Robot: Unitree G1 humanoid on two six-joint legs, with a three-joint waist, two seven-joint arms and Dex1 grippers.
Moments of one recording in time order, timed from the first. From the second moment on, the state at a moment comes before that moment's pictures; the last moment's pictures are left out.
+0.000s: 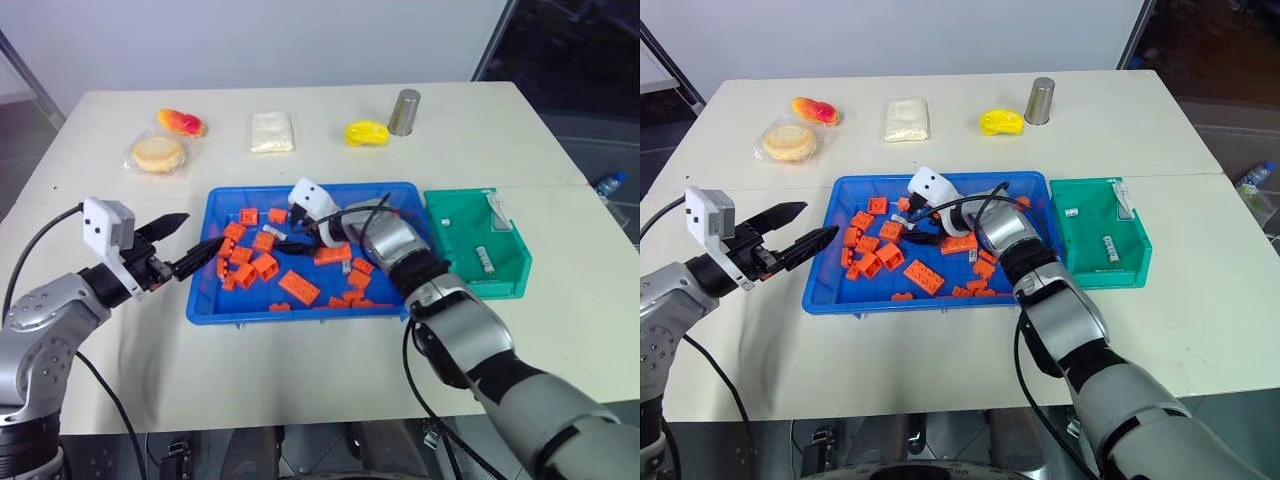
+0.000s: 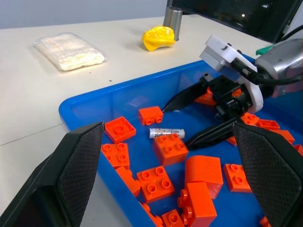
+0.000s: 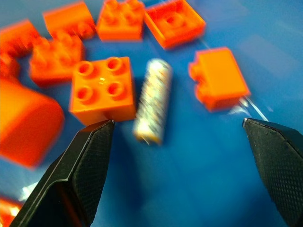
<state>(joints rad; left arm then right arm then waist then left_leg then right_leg) -0.06 0.70 0.40 -0.39 -0.75 0.60 -0.67 -1.07 -0.04 0.26 0.86 -0.04 0.37 0.82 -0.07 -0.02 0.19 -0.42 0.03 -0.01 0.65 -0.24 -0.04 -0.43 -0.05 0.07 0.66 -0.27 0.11</state>
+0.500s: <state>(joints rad) -0.07 0.69 0.40 -0.39 -0.75 0.60 -0.68 -0.99 -0.04 0.28 0.68 -0.03 0.52 0.82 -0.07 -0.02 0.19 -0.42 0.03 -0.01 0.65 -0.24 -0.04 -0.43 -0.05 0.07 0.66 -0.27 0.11</state>
